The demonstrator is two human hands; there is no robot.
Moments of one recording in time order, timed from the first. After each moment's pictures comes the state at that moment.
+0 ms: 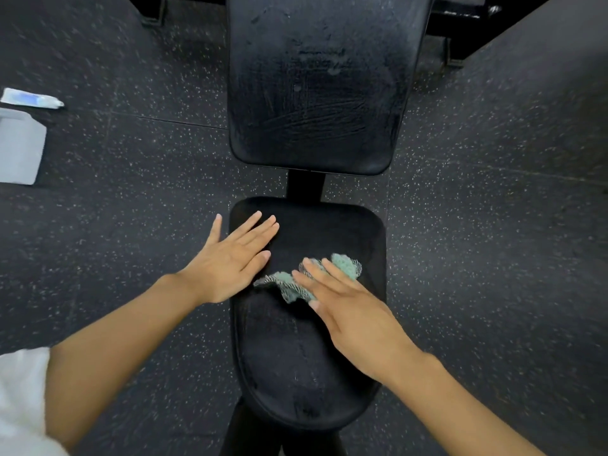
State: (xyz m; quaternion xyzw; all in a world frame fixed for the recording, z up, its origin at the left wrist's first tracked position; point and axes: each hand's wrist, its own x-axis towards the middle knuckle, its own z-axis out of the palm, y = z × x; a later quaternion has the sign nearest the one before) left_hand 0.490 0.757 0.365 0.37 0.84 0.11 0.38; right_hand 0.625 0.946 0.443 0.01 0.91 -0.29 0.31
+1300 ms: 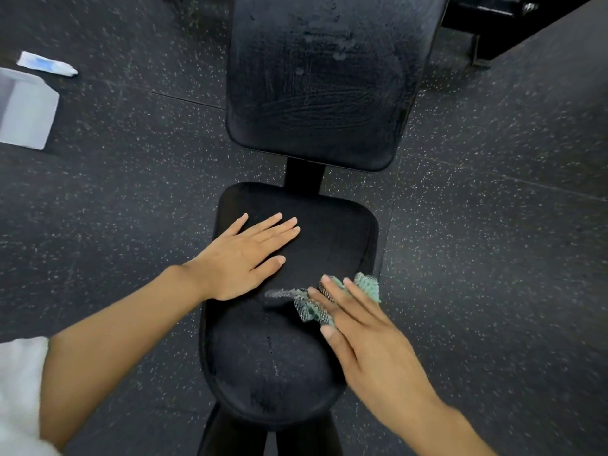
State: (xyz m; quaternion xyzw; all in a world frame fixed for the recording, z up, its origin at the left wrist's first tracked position) left_hand 0.516 0.791 0.374 0.39 0.83 0.12 0.39; right_hand 0.678 0.981 0.447 0.01 0.93 -0.28 0.24
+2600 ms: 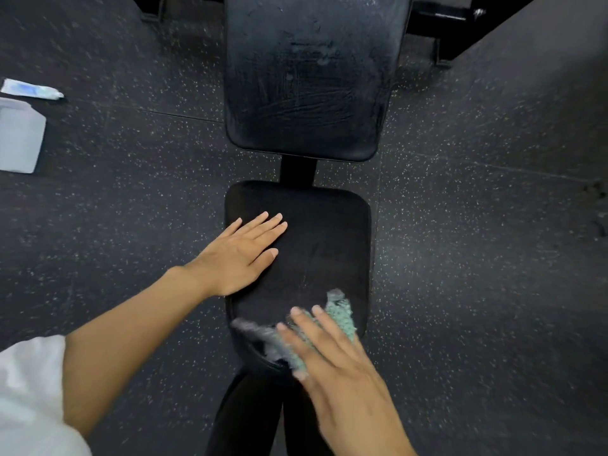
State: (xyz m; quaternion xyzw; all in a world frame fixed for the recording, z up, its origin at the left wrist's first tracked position) left_hand 0.527 0.766 0.385 0.37 0.83 0.12 0.39; right_hand 0.728 0.899 0.484 0.04 0.94 -0.25 0.21
